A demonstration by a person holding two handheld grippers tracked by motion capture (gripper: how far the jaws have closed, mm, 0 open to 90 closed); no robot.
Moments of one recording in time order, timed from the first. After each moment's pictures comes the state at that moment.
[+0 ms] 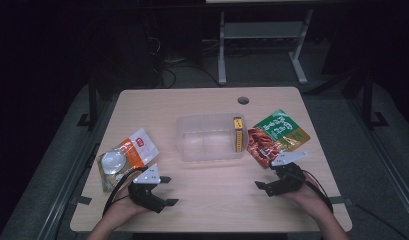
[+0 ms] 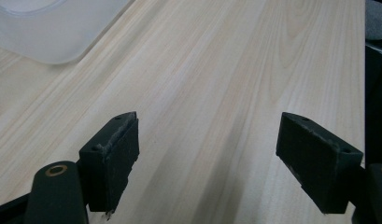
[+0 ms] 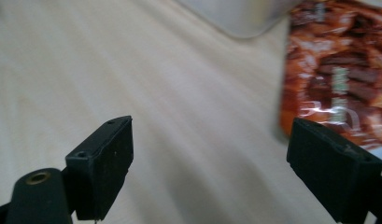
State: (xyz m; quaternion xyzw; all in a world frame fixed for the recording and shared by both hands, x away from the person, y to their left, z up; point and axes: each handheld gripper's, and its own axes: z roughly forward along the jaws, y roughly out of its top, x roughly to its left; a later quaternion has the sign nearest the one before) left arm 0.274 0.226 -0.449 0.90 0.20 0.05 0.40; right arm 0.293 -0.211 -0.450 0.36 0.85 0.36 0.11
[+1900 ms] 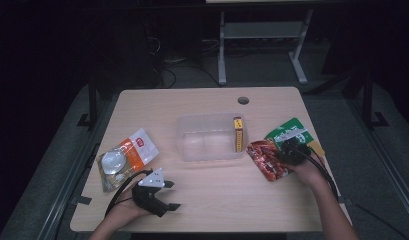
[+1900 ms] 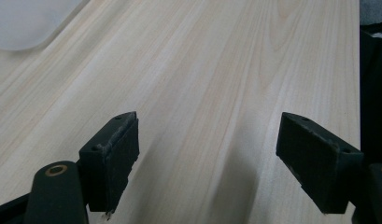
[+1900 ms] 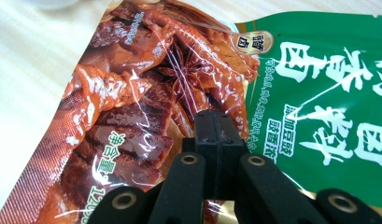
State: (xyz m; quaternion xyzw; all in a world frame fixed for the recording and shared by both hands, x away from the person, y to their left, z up) left arm 0.270 0.218 -0.458 0.91 0.18 0.02 0.38; right arm 0.368 -0.246 -0.458 0.42 0.86 0.25 0.16
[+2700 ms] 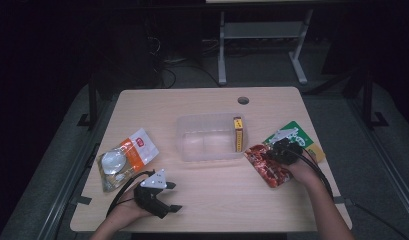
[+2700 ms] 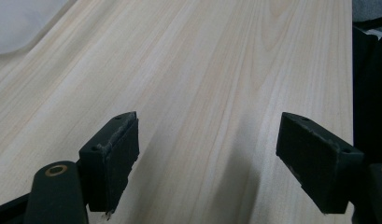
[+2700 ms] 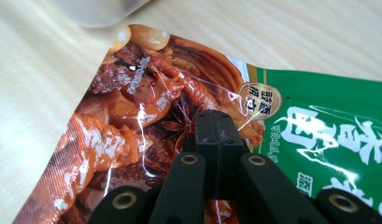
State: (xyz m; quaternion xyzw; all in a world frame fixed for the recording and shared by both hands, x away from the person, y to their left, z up) left arm 0.269 0.213 -0.459 0.91 0.18 0.02 0.38; right arm 0.374 -0.226 -0.459 0.36 0.88 0.27 0.15
